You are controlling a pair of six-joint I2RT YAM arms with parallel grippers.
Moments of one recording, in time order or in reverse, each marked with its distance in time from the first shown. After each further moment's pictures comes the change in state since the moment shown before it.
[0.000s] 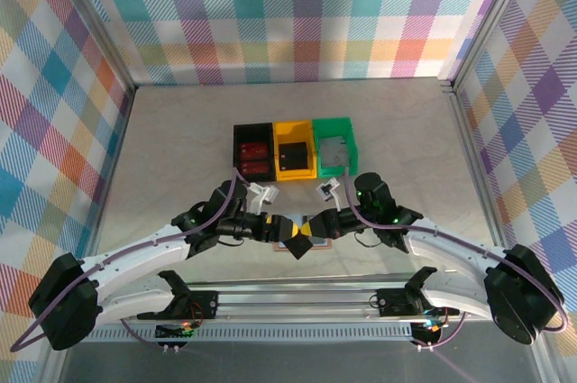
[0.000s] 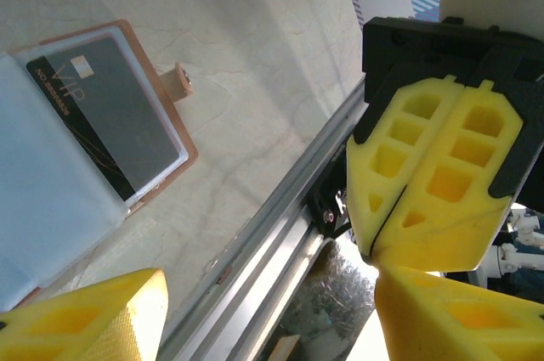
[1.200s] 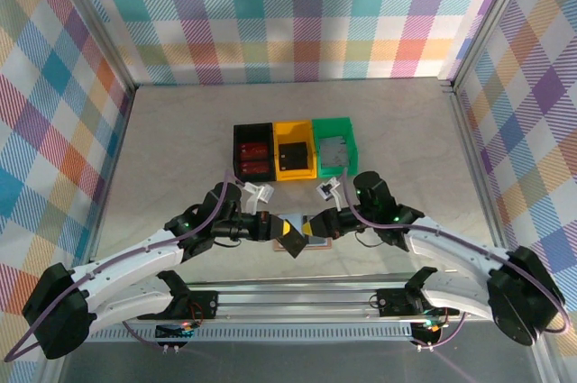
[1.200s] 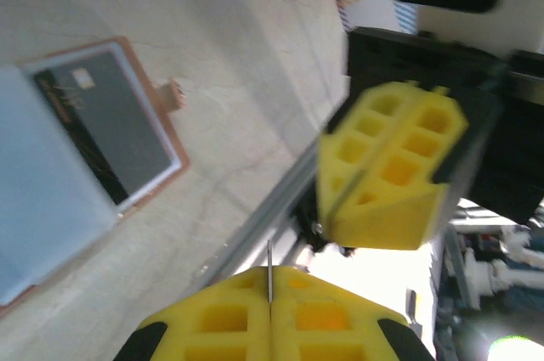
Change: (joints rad) left arm 0.001 -0.073 0.006 -0.043 -0.069 -0.037; right arm 0.000 -0.046 0.041 -0.138 0.086 -0.108
